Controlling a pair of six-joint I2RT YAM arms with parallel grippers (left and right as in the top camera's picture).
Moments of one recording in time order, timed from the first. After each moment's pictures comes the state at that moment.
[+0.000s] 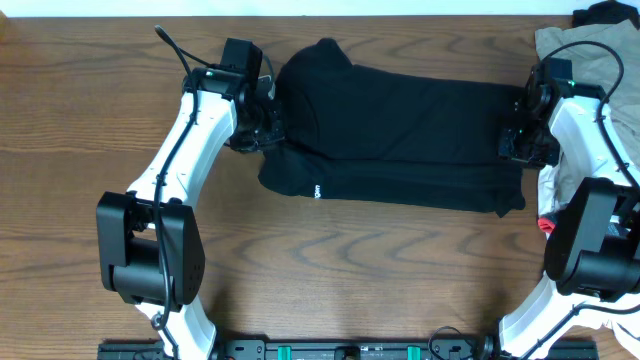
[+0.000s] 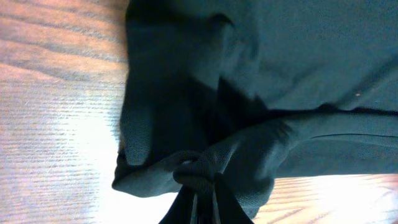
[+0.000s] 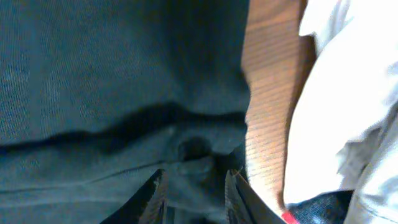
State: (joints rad) left arm -0.20 1.90 1.55 -1.01 0.27 -0.34; right arm -0.17 1.94 1.46 -1.02 0.09 0.12
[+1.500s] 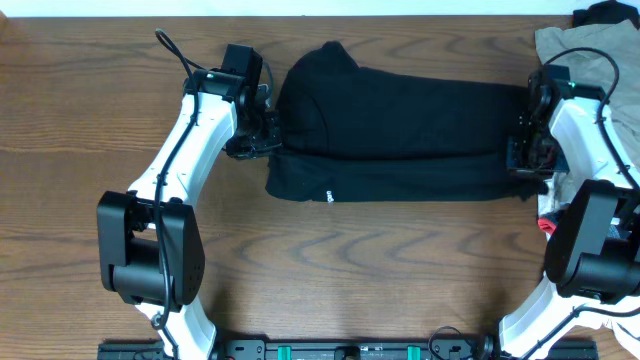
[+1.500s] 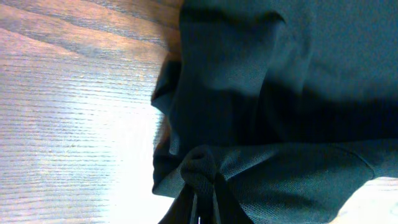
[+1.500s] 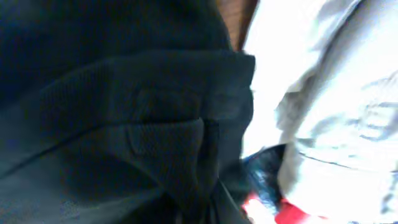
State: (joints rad) left arm -0.20 1.90 1.53 -1.05 0.22 -0.34; right arm -0.17 1.93 1.46 -1.14 0.27 0.05
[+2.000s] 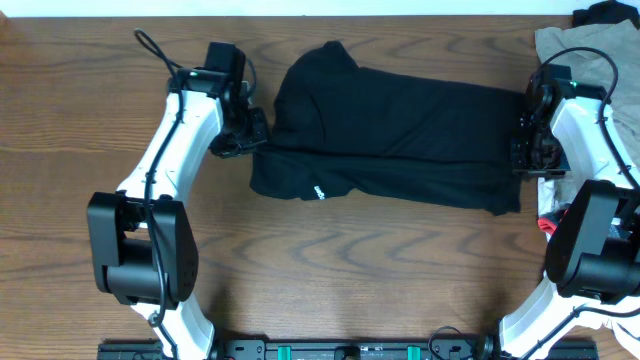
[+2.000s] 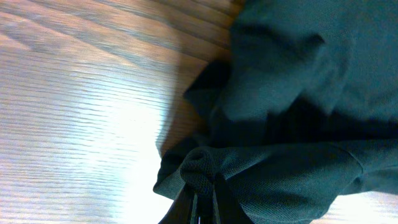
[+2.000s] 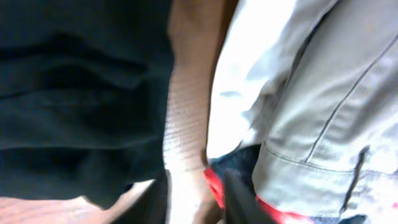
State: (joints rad) left arm -0.14 1.90 1.53 -1.05 0.16 -0.35; right arm -0.17 1.93 1.46 -1.16 0.31 -0.01
